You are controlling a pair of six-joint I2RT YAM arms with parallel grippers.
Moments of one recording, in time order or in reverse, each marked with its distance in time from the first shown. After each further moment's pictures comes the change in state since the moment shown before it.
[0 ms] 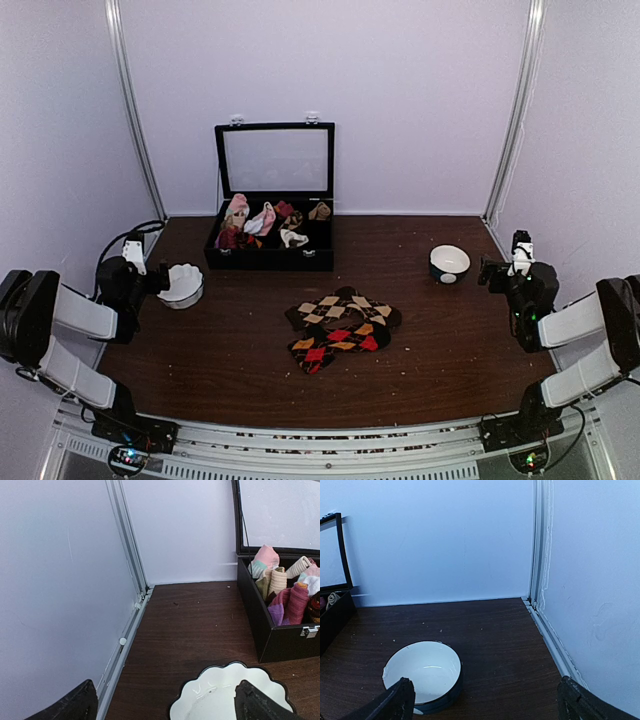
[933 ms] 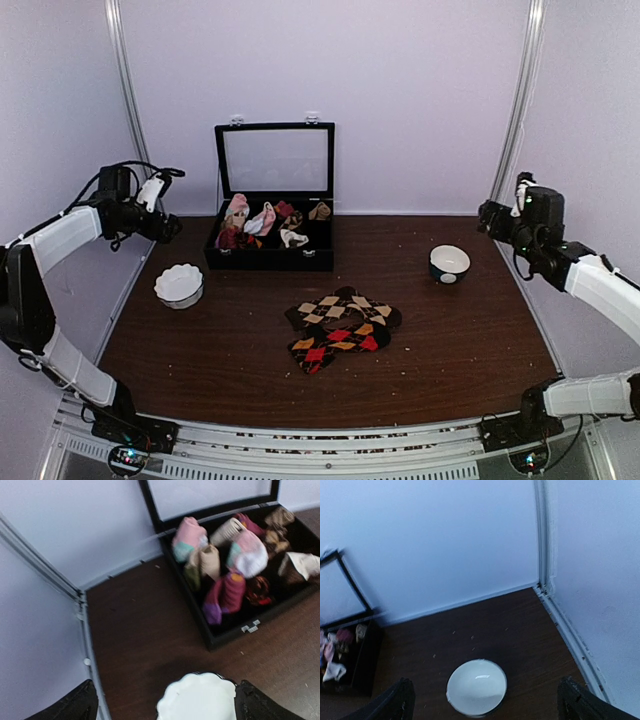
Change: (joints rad) left arm 0.019 0.078 0.896 -1.275 0.349 0.254; right arm 0.148 -0.281 0.604 -1.098 0.207 0.270
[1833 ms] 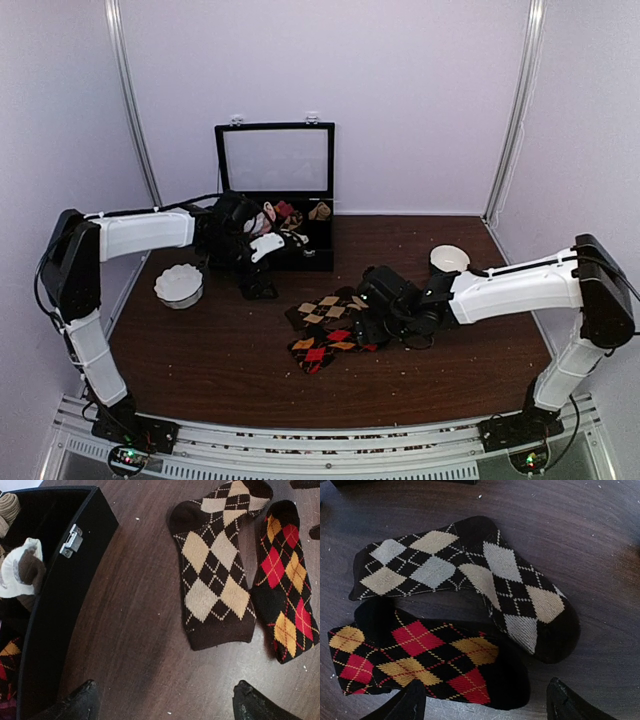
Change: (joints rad) left arm -0.583 0.329 0.166 -0.280 0.125 0.224; right arm 0.862 0.571 0.177 -0.349 0.104 0.320
